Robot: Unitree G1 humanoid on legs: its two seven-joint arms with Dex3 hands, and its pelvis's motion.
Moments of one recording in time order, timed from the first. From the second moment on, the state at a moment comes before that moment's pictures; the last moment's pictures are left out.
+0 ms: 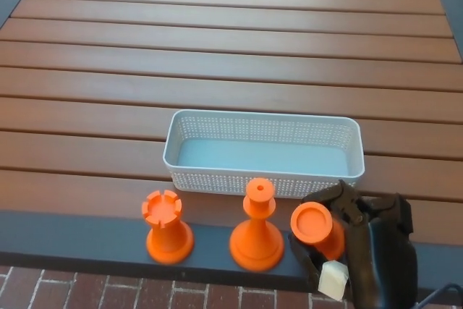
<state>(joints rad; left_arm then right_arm) 0.31 -0.03 0.41 1.14 -0.28 -0.51 -0.24 0.18 -0.02 0.39 -0.17 -0.77 0.26 -0.48</state>
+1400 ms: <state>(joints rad) 0.32 -0.02 0.39 1.18 -0.29 -0.53 -0.21 0.22 -0.03 0.18 -0.51 -0.46 0.09 -0.33</state>
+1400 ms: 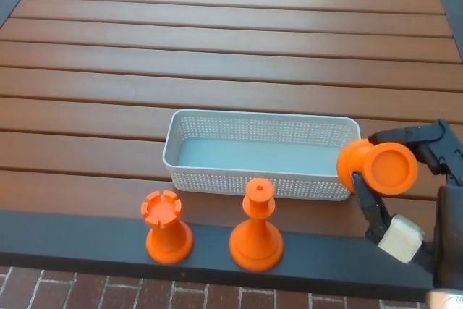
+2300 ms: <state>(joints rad) 0.33 -0.01 0.43 1.18 -0.32 -0.53 -0.24 0.08 -0.05 0.14 -0.56 -0.46 0.19 -0.21</state>
